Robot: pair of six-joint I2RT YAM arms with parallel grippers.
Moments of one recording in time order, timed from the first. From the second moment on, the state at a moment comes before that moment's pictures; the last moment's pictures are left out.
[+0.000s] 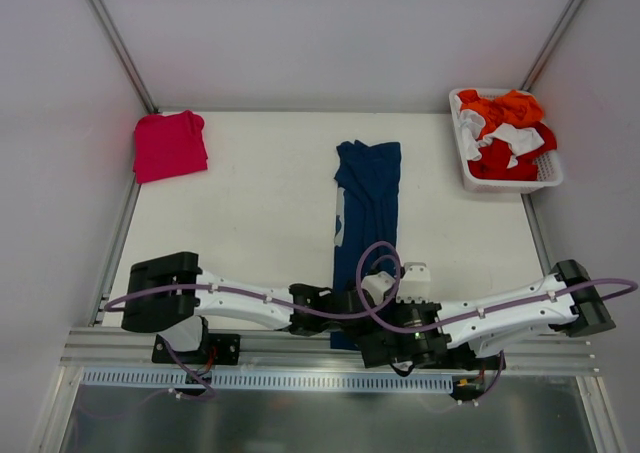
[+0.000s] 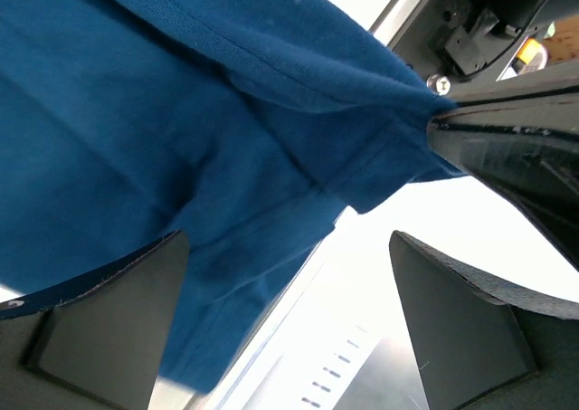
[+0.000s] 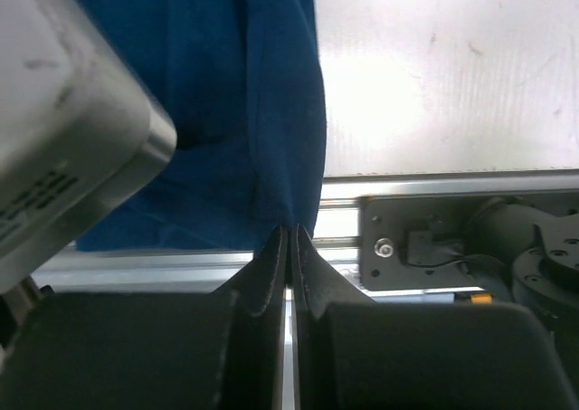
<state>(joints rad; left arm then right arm) -1.49 1.61 0.87 -0.02 -0.13 -0.67 1.77 1.20 0.91 -1.48 0.63 1.83</state>
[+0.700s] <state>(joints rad) -1.51 0.97 0.80 -0.20 -0.43 -0.55 1.73 1.29 0.97 -1.36 0.70 1.65</state>
